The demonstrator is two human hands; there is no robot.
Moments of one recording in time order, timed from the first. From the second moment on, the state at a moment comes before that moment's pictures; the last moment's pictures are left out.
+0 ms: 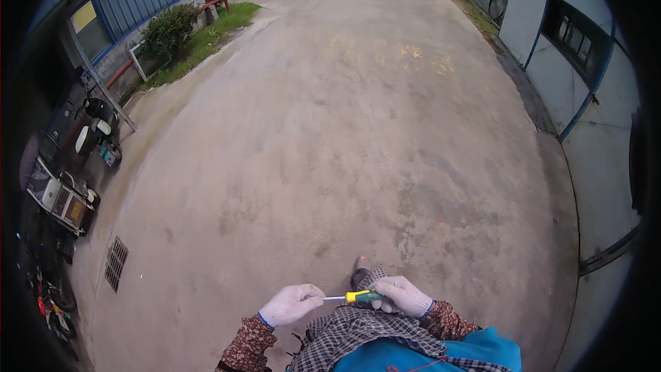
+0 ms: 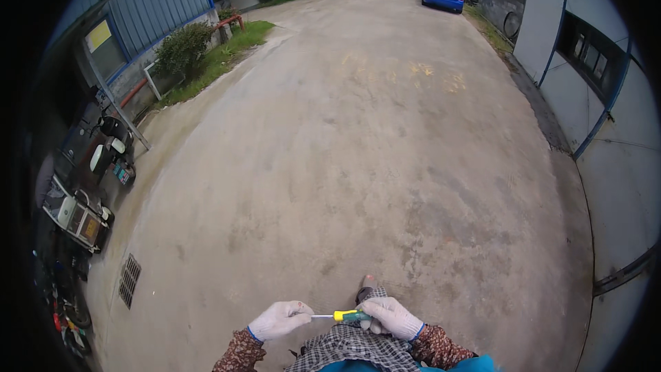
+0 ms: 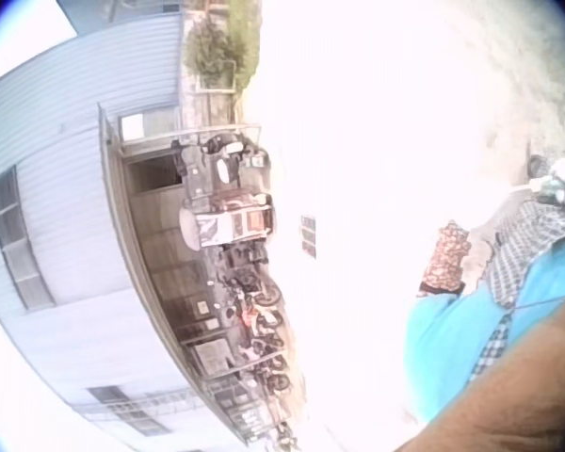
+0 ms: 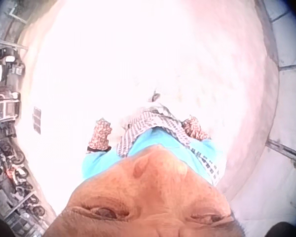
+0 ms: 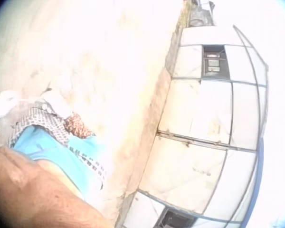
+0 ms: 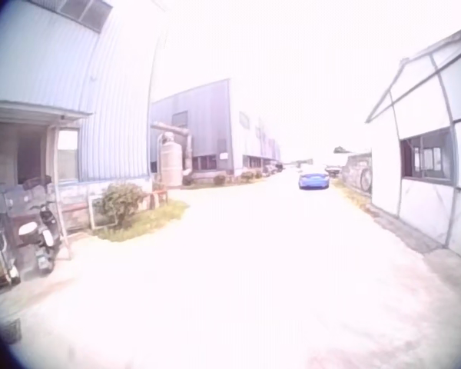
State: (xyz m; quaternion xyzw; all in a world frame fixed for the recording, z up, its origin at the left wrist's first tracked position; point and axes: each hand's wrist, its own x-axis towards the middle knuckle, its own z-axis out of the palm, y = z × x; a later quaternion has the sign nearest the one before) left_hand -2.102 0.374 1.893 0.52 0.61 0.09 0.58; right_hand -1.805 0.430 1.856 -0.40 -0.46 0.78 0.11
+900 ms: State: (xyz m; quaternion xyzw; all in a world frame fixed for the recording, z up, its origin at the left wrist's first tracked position) left_hand -2.186 0.640 1.845 0.33 0.57 0.30 0.69; right_hand -1.906 0.767 1.838 -0.32 -0.51 0.79 0.08
